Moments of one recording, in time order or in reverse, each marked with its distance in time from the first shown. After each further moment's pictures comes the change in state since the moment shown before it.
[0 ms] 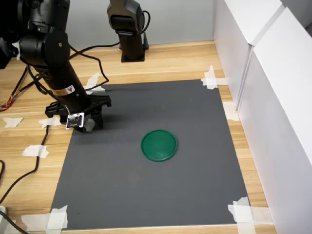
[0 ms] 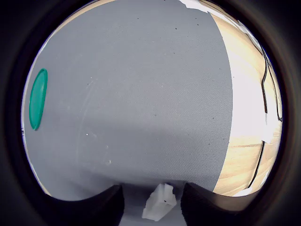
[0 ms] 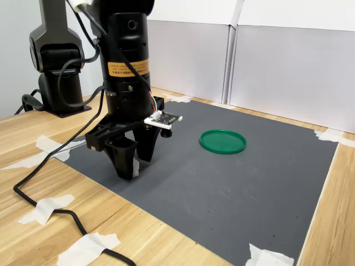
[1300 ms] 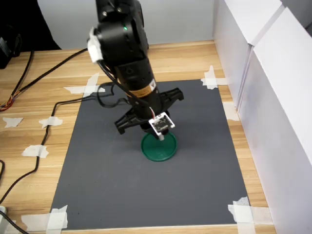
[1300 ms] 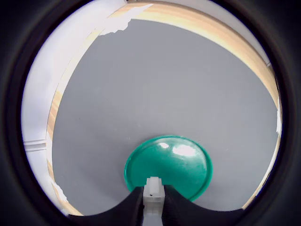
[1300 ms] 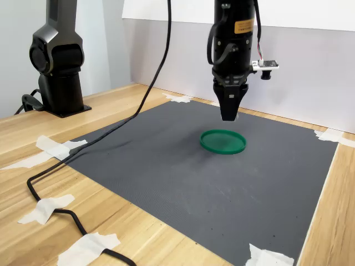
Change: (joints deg) arm 26.5 5.8 -18.0 6.2 11.7 5.3
